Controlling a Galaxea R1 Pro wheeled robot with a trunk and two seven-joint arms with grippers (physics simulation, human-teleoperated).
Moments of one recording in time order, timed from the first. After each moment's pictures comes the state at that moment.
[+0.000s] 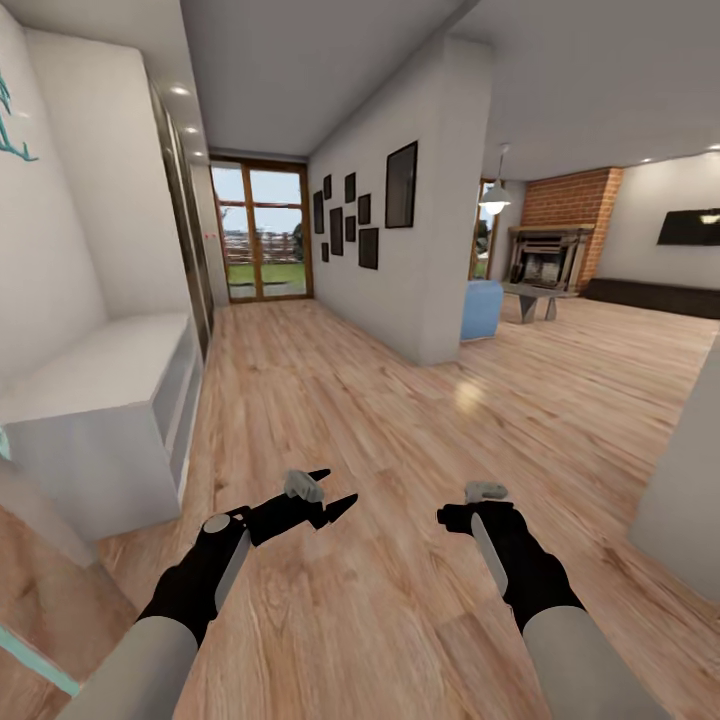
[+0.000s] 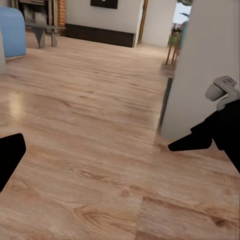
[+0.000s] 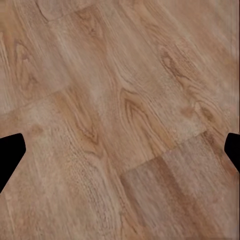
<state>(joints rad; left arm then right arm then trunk) -0.64 -0.06 0.02 -0.81 -0.01 -0.03 -0.90 -0.66 0.06 -0.03 -0.87 -0.03 0.70 -0.11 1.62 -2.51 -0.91</state>
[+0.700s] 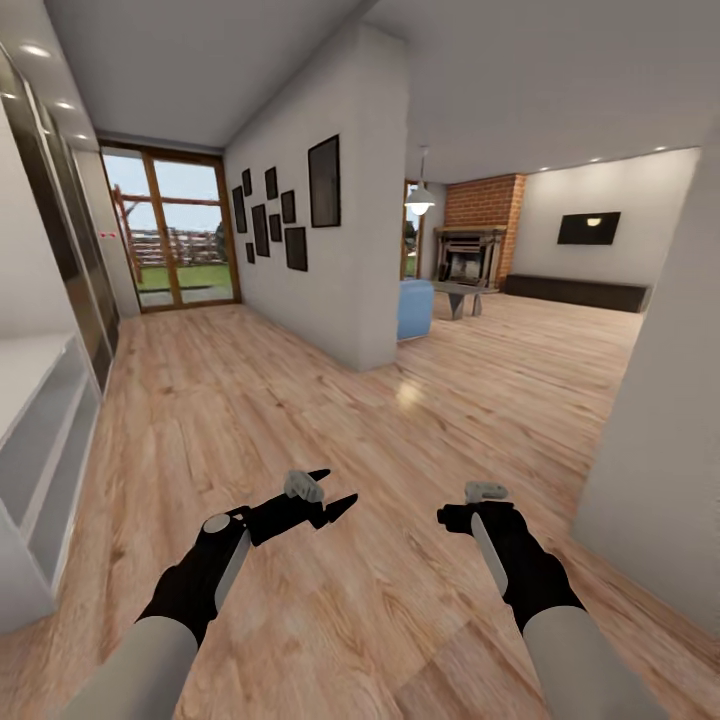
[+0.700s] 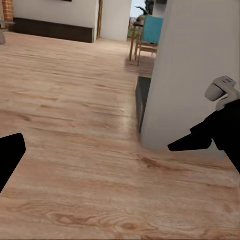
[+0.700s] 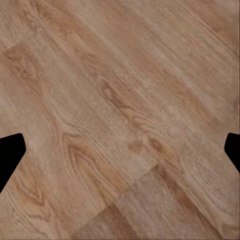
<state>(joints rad) -0.64 -0.06 0.02 -0.81 -0.01 -0.03 -0.90 -0.66 0.06 -0.03 -0.87 -0.03 0.70 -0.11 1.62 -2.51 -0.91</state>
